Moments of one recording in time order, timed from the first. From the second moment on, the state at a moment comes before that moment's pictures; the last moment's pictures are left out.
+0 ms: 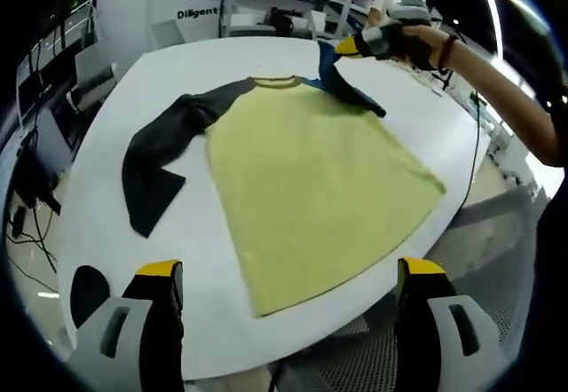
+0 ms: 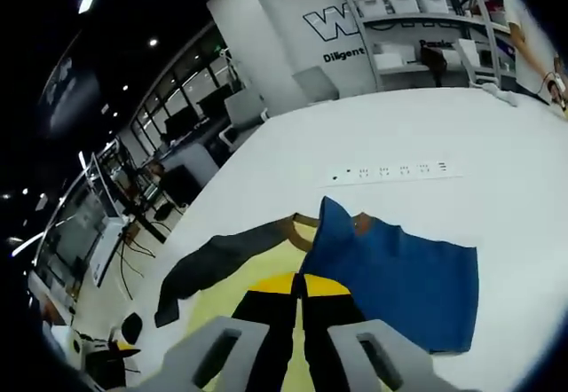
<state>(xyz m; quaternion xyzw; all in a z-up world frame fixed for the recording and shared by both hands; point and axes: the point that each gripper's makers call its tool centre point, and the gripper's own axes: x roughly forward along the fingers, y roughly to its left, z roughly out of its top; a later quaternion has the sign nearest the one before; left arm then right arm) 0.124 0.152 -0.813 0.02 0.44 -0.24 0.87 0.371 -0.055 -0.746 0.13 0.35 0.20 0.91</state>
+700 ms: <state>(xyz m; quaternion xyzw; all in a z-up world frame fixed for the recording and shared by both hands) 0.124 0.159 -0.811 0.01 0.43 -0.23 0.87 0.376 0.020 -0.736 0.12 0.35 0.26 0.89</state>
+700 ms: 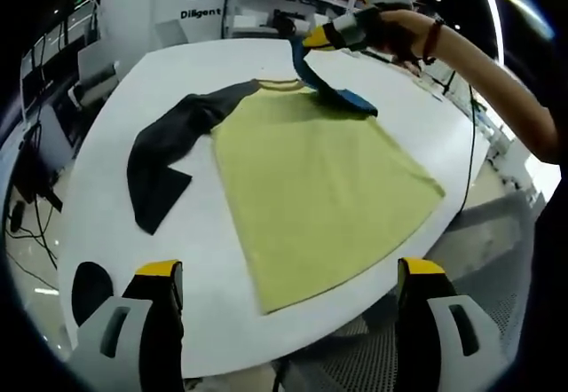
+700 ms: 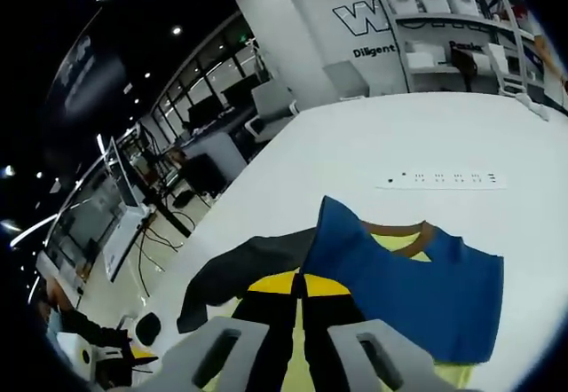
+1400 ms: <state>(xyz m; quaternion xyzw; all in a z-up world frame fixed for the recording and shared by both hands) 0.120 0.169 -0.812 0.02 0.44 -0.22 0.87 0.348 0.088 -0.798 0.03 0.39 0.32 0.86</state>
